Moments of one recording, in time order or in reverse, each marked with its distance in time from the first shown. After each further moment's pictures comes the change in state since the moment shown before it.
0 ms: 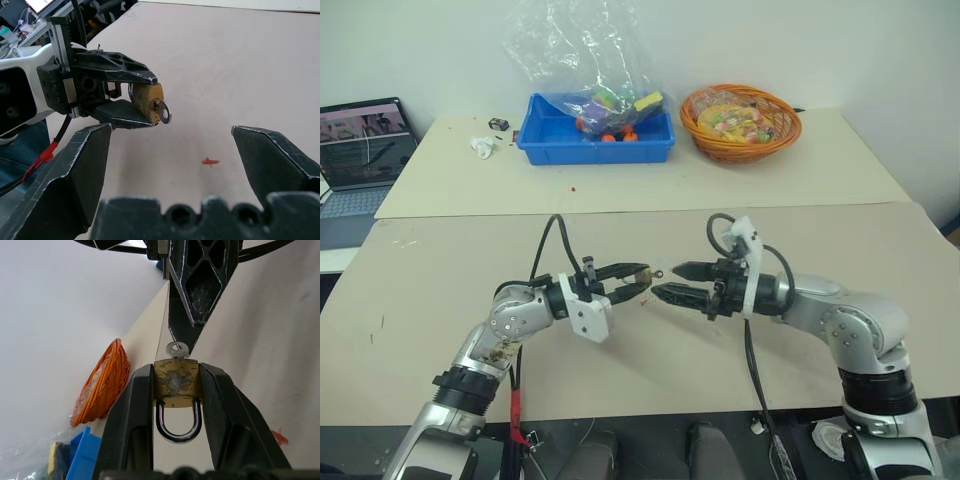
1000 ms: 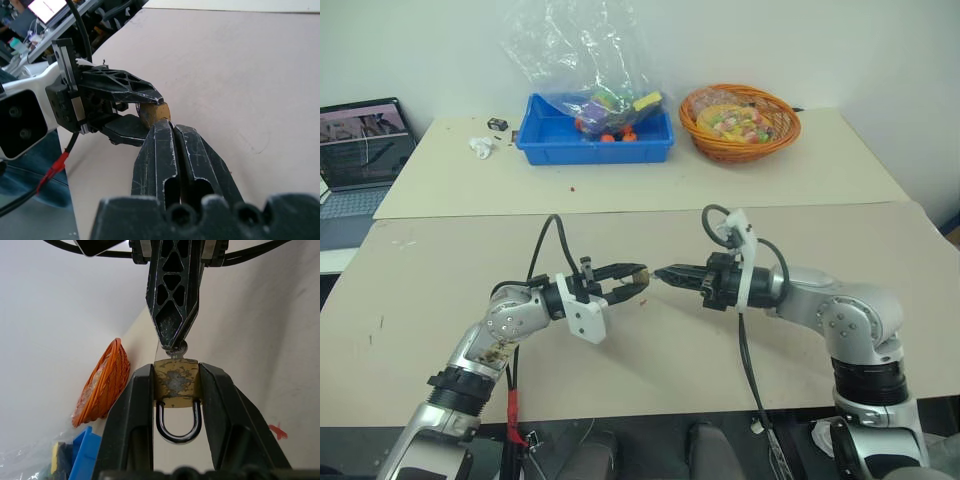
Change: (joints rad) left arm 0.005 0.027 -0.003 -0.007 0.002 -0.001 0.008; right arm -0.056 0.087 -0.061 0.027 0.082 0.143 -0.087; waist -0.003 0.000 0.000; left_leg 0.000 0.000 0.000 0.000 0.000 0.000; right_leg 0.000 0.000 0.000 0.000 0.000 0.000
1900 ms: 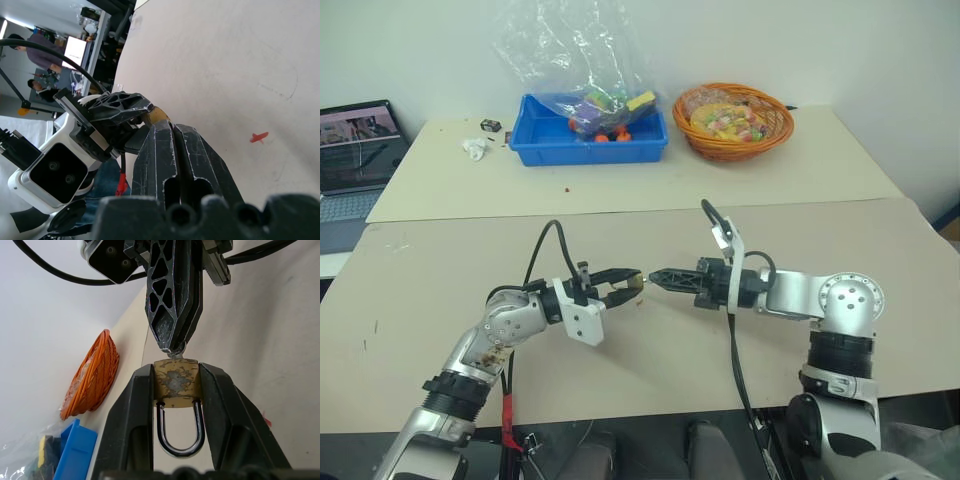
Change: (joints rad) left arm 0.025 0.016 0.000 0.000 0.017 0.025 0.002; right arm -0.111 0.192 -0.256 0.330 0.426 0.359 -0.511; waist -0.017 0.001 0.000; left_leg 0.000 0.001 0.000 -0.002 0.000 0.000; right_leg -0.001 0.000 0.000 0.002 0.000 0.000
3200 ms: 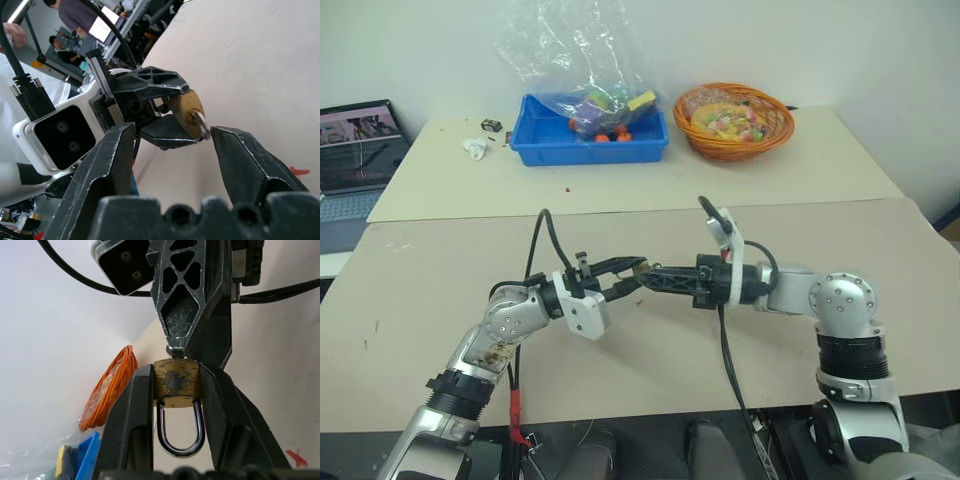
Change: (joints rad) left arm -0.008 -0.014 0.000 -0.054 -0.081 0.017 0.028; right arm 0.021 -0.168 0.240 -0.121 -0.227 -0.261 0.509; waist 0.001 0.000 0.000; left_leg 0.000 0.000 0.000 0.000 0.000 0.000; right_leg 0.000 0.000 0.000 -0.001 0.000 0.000
